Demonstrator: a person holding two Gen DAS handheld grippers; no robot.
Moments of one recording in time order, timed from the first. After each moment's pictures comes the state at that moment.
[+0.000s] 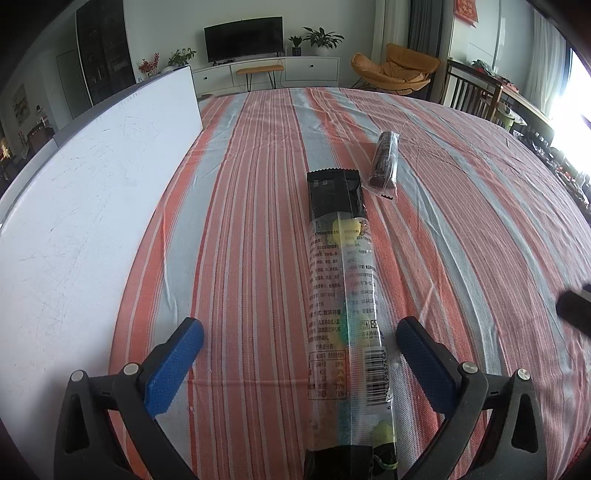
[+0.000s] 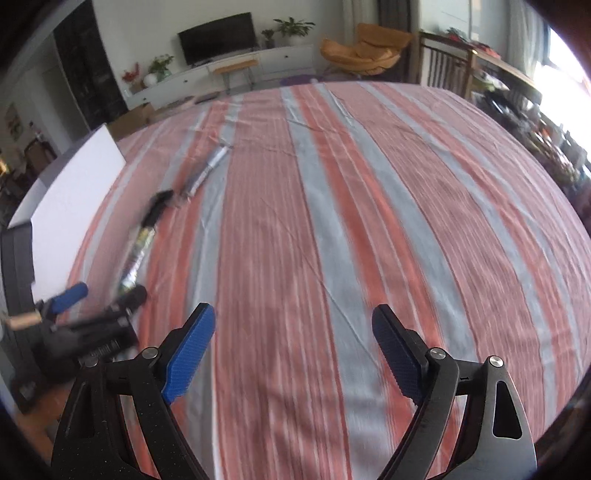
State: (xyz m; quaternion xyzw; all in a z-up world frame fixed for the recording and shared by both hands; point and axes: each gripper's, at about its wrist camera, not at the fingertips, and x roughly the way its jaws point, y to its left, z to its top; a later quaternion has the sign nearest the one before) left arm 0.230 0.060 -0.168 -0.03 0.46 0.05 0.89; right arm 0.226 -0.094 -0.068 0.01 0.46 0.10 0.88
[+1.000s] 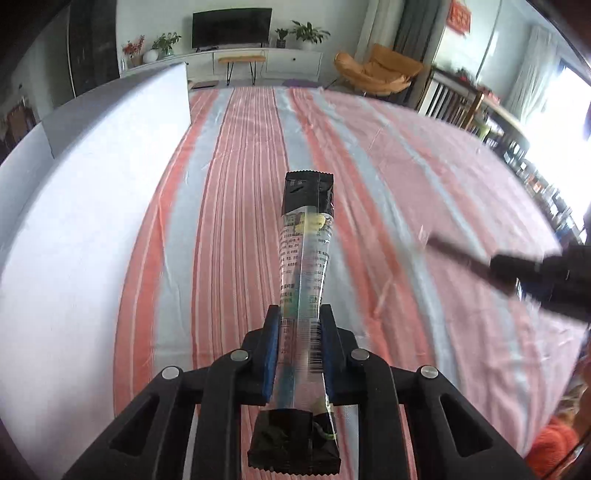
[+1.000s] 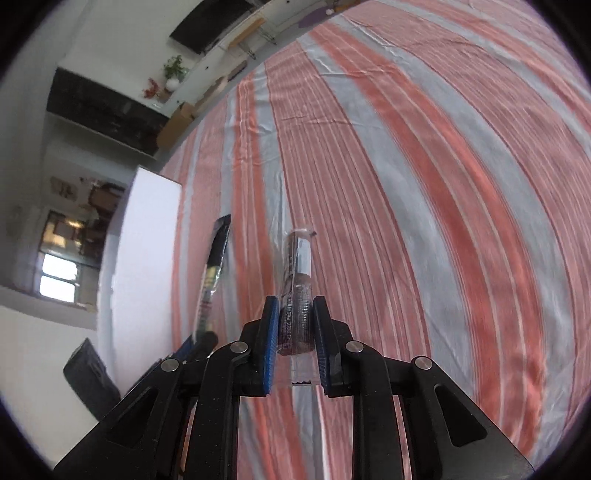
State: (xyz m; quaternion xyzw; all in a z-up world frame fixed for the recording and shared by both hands) left arm 0.205 0.073 -0.129 -0.09 0.46 -0.02 0.88; right arm 0.232 -0.157 -0.084 0.28 0.55 0.20 0.76
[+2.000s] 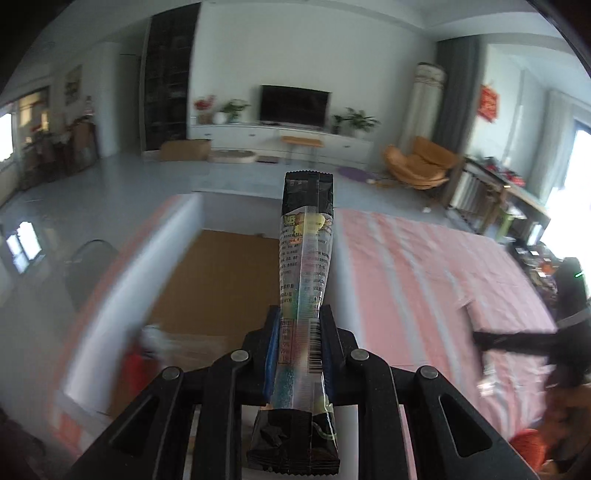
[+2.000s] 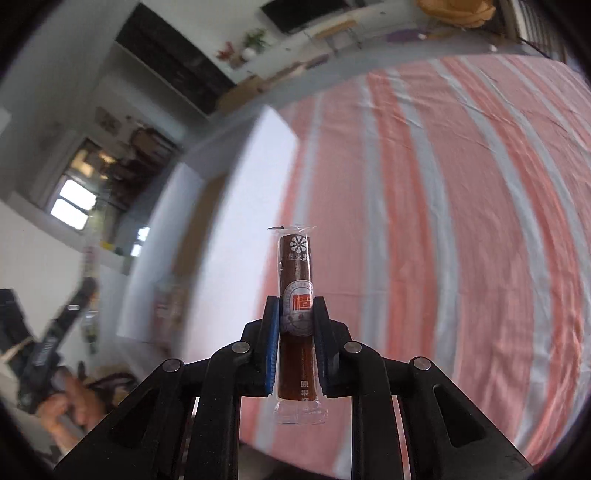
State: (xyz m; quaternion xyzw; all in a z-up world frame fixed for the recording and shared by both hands) left arm 0.066 0.258 0.027 -0.10 0.33 0.10 0.93; right arm 0.152 -0.007 0.039 0.15 0.50 0.35 0.78
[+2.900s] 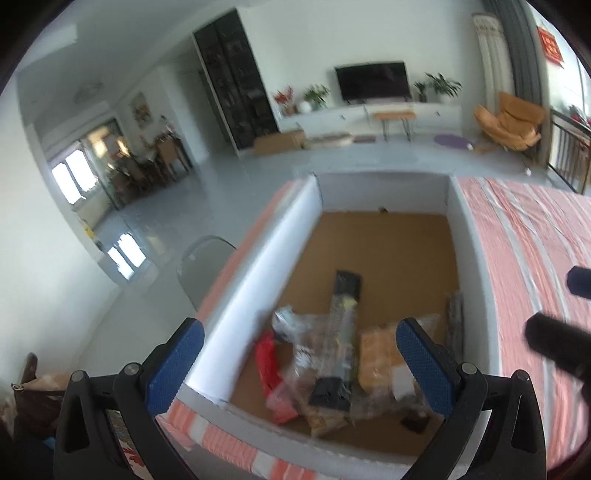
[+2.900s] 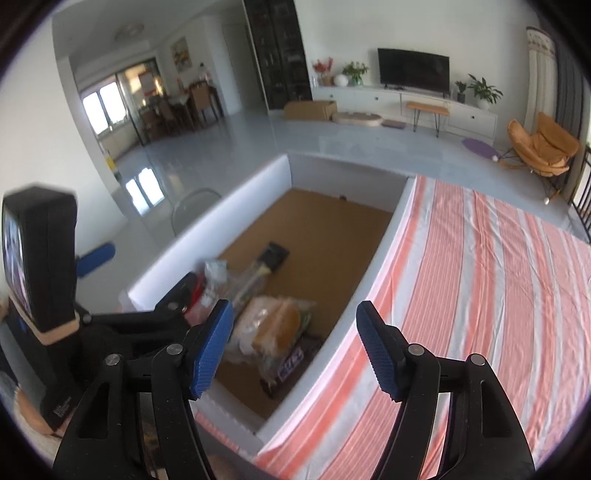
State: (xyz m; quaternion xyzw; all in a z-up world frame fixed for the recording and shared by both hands) left arm 0.048 0.270 -0.006 0.01 0.39 0.28 0.88; right arm 0.060 0.149 0.086 -0.10 0.41 0.37 0.83
